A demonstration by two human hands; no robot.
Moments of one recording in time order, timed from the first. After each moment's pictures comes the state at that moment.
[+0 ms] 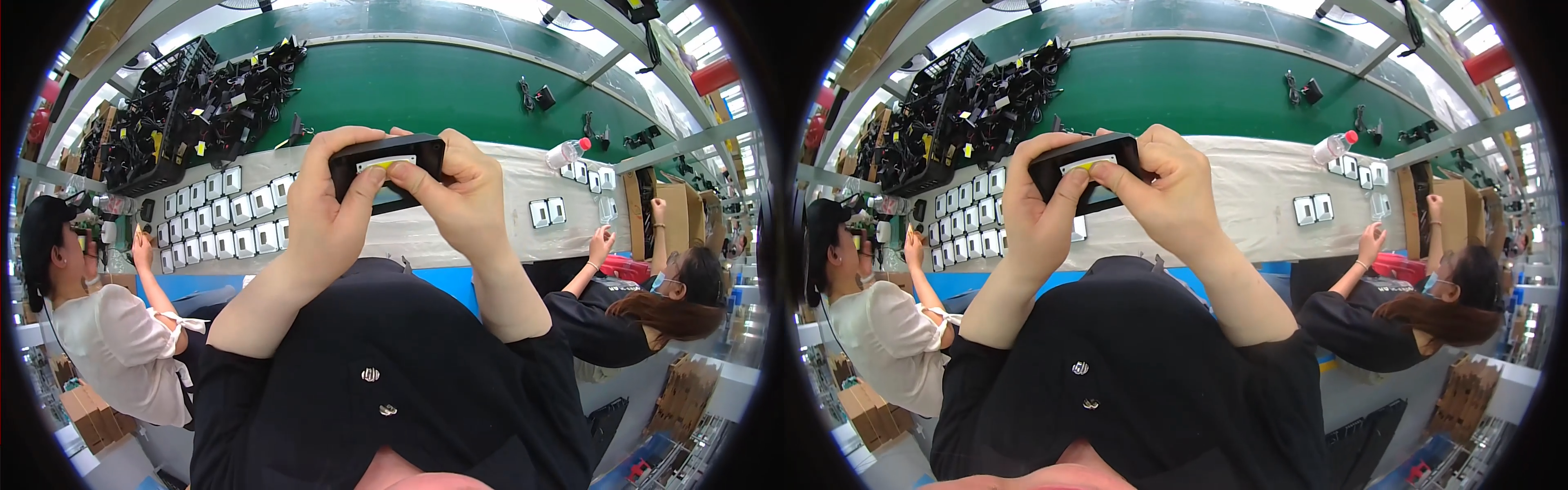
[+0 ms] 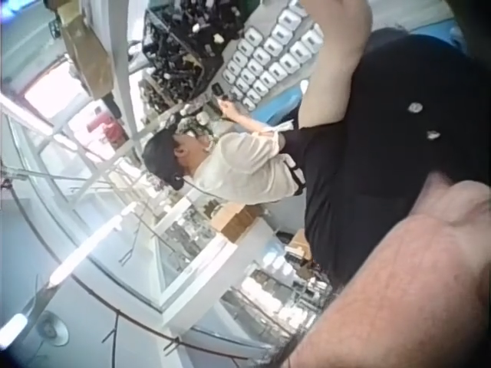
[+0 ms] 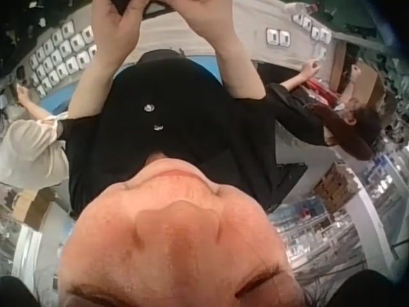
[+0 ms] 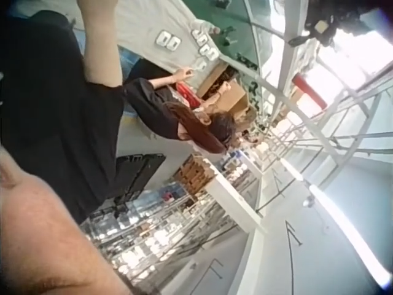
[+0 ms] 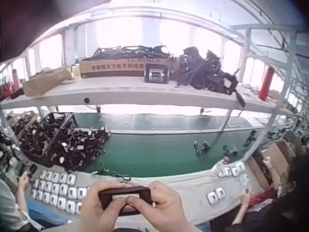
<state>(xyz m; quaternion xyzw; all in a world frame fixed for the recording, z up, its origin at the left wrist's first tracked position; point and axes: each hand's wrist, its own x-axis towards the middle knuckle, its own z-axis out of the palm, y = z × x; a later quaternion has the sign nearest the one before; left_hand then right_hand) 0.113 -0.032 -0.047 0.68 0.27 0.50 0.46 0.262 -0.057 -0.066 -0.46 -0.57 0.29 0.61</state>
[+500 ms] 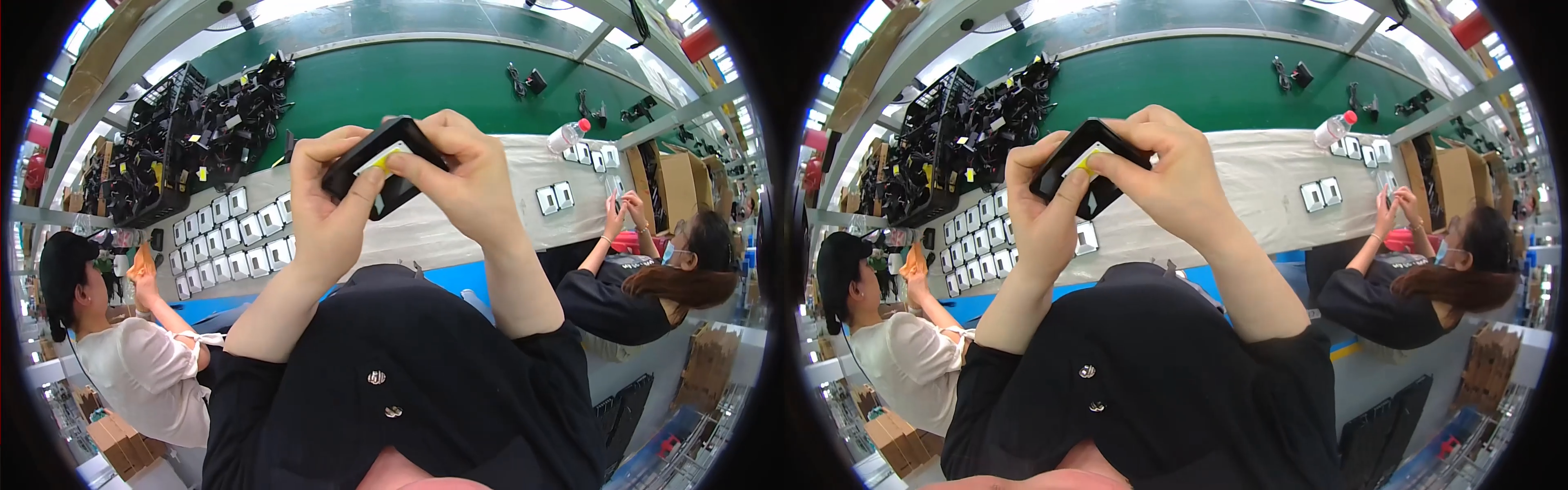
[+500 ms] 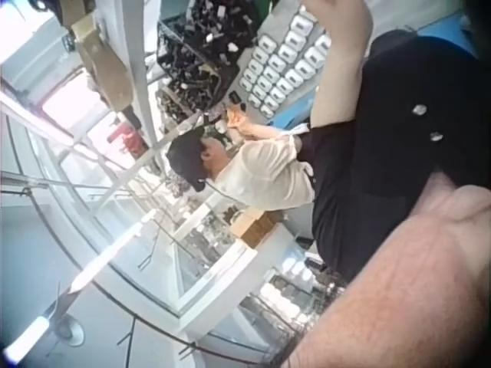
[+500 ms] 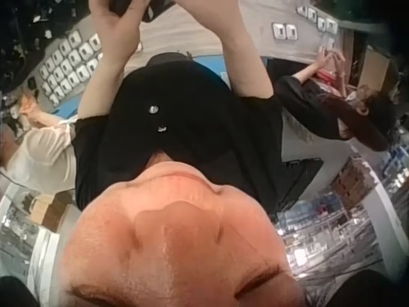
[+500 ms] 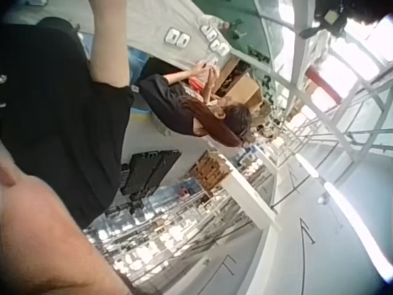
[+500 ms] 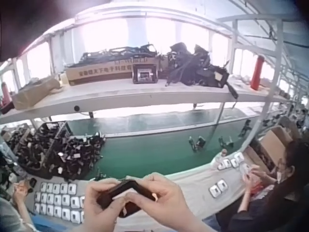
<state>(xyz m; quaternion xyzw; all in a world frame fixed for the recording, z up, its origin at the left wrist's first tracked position) 0.120 -0.006 -0.056 0.60 0.23 0.54 0.55 0.267 -0.037 -0.038 -0.48 -0.56 0.33 0.59</state>
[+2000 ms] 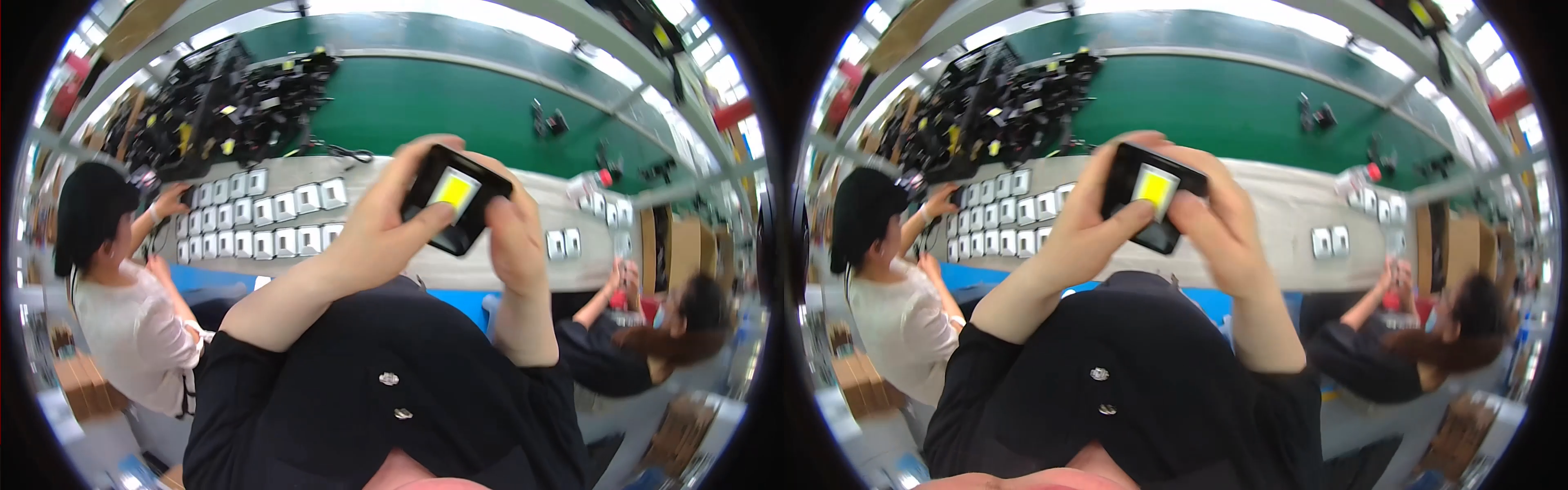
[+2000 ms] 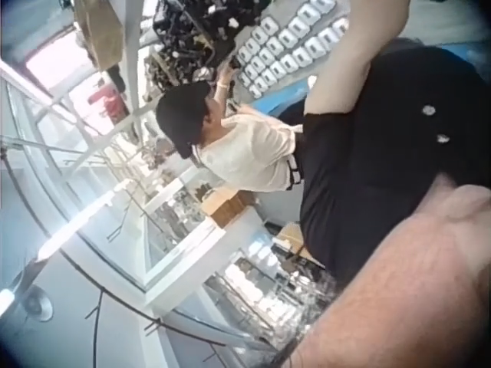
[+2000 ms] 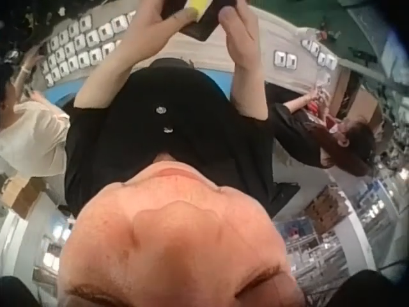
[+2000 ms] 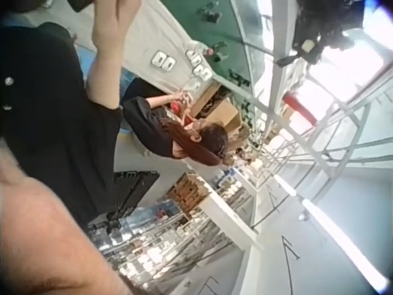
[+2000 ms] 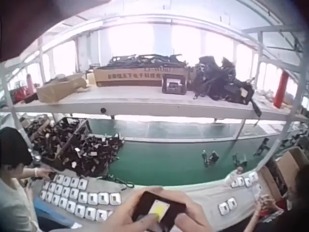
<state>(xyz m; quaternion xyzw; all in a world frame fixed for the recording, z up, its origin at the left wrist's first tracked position) 0.119 -0.029 -0.025 0.65 0.25 0.39 0.60 0.277 -0.069 -0.045 -0.33 -0.55 0.45 0.62</state>
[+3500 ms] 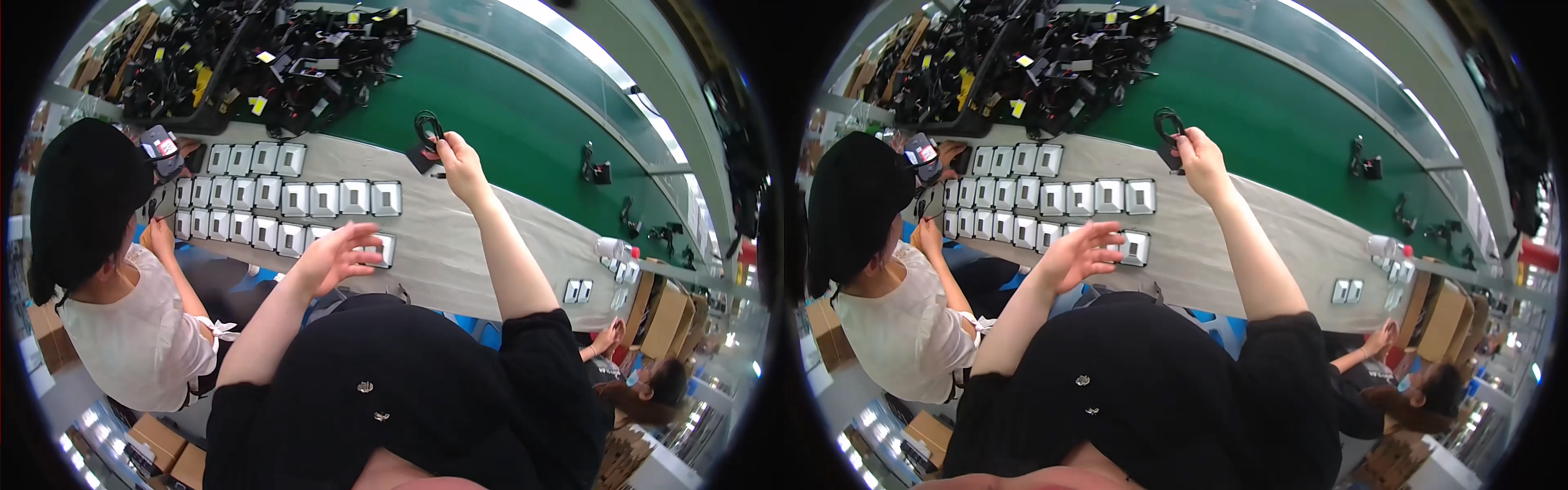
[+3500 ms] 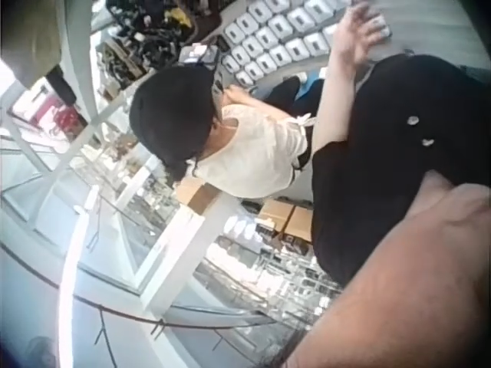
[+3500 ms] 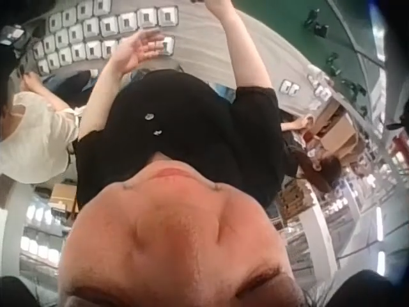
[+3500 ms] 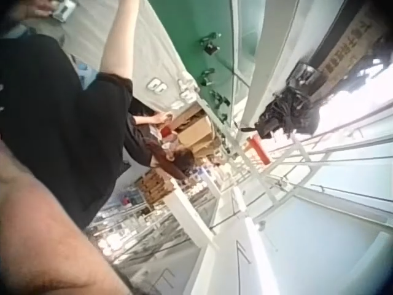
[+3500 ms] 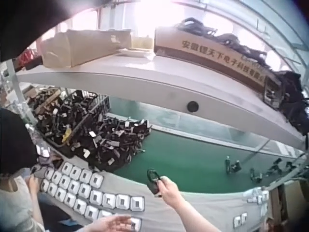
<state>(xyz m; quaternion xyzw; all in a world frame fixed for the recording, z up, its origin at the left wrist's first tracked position) -0.155 0.129 -0.219 0.16 0.40 0.25 0.87 0.095 0.246 -0.254 -0.57 -0.54 0.50 0.37</state>
